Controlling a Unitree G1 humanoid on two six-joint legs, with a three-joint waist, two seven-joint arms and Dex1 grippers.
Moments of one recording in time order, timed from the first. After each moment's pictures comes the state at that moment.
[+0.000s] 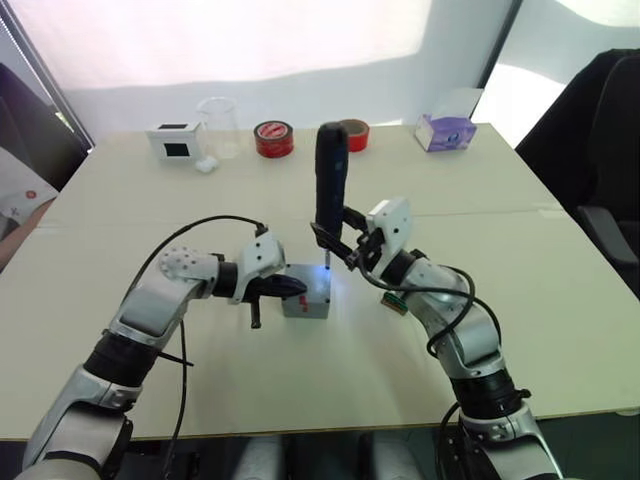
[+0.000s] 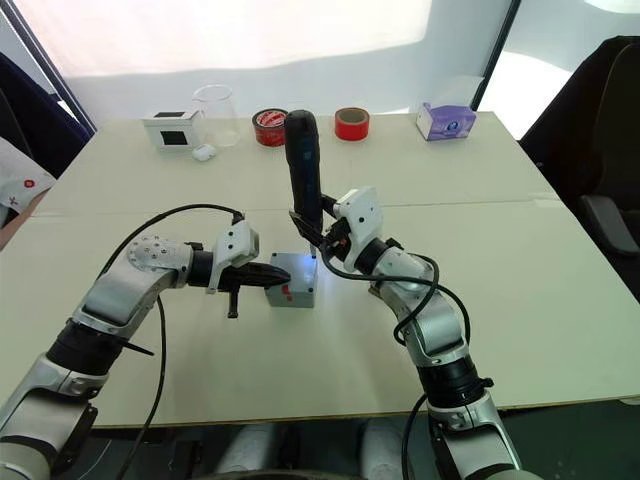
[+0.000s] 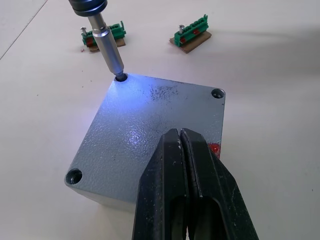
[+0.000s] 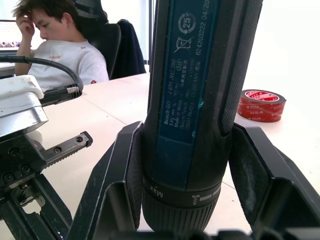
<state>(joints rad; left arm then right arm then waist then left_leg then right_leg) -0.52 0.64 -0.27 -0.05 -0.25 0.45 -1.12 -0.39 -0.22 0.18 -0.20 0.25 0.32 0.49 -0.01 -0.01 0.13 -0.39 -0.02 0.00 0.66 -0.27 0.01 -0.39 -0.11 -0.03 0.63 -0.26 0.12</state>
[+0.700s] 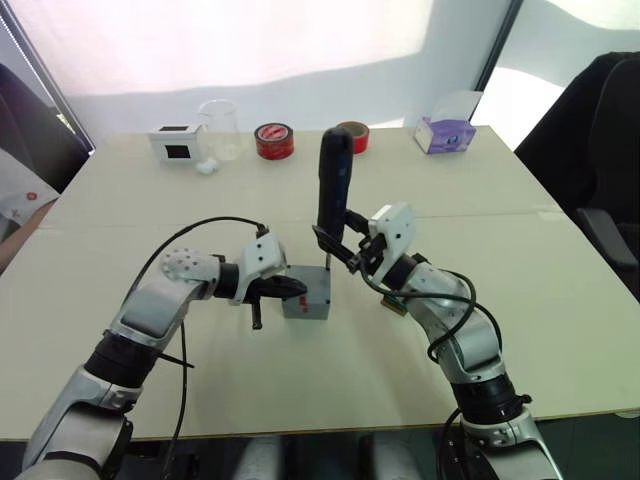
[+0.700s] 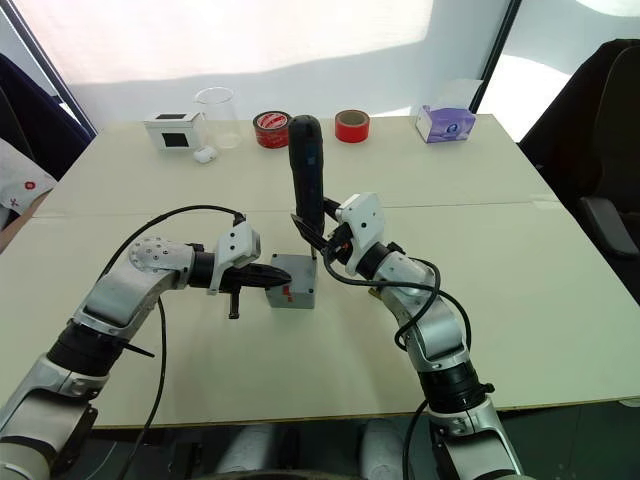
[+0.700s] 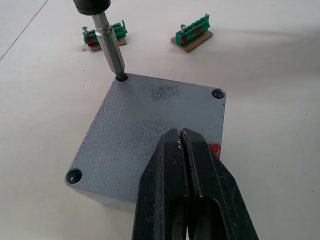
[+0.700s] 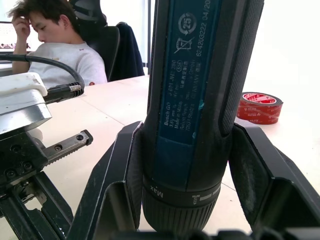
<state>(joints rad) -0.52 0.64 -0.28 -0.06 -0.25 0.47 -1.12 -0.36 -0.22 0.18 -0.20 0.25 0.28 0.49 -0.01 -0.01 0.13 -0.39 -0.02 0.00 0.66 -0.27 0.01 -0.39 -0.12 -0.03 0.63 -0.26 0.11</state>
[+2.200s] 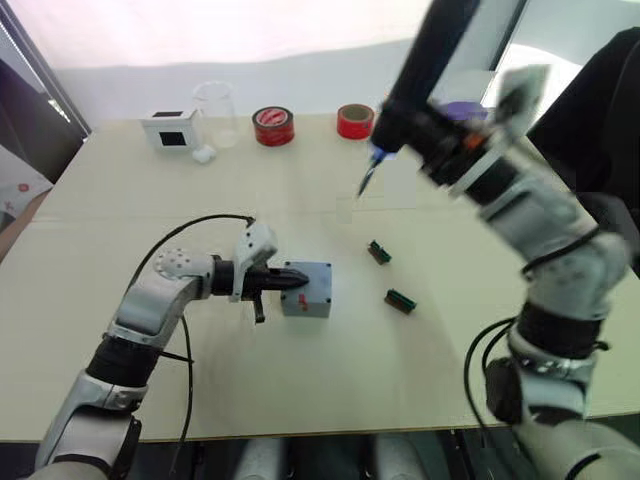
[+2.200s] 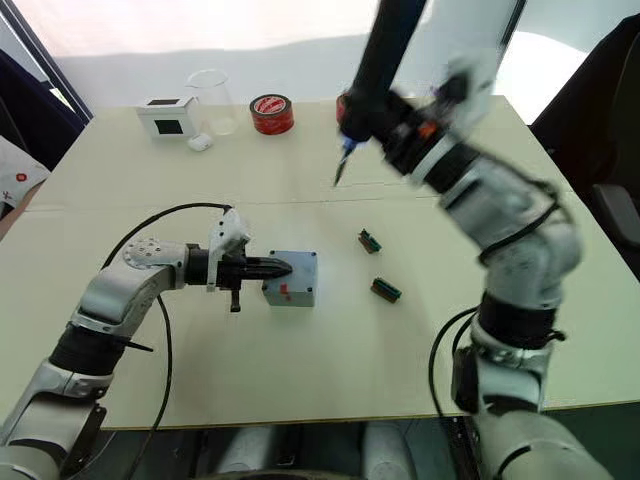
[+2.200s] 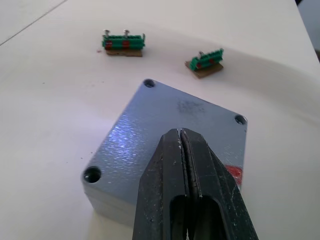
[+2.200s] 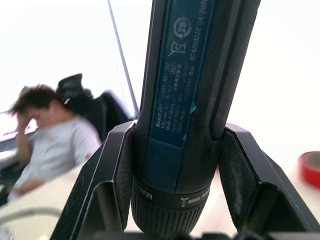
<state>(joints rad) -0.51 0.58 -0.12 -0.05 -0.42 0.65 -1.08 -0.81 -0.47 -0.38 -0.32 0.97 1.05 0.23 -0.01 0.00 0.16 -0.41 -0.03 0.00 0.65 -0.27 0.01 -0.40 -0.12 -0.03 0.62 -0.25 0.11</state>
